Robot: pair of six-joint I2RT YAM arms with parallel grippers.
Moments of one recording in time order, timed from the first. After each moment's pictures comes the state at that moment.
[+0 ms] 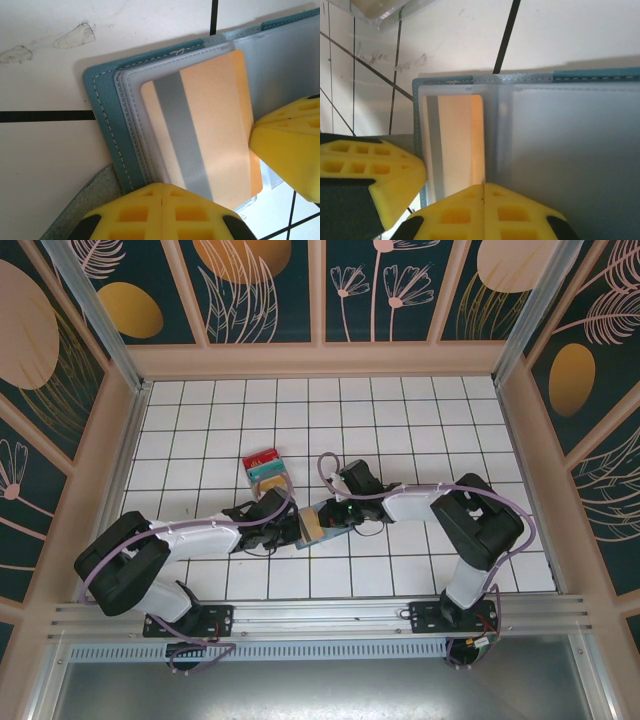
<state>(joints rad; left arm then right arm) -0.82 1.47 0.59 -0.13 0.09 -0.99 0.73 1.74 0.79 0.00 -0.53 0.58</state>
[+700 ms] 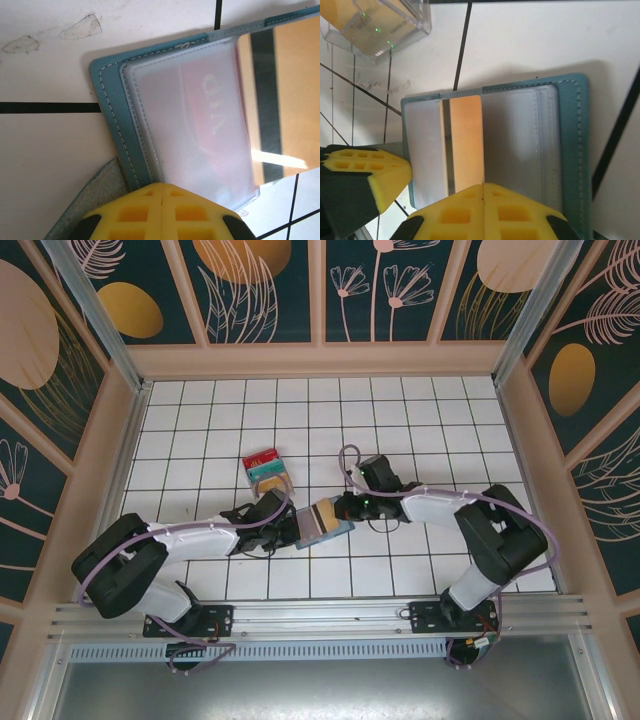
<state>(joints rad) -0.82 1.45 0.57 -0.11 0.09 -1.00 0.62 1.58 0.72 -0.05 -0.49 0.57</state>
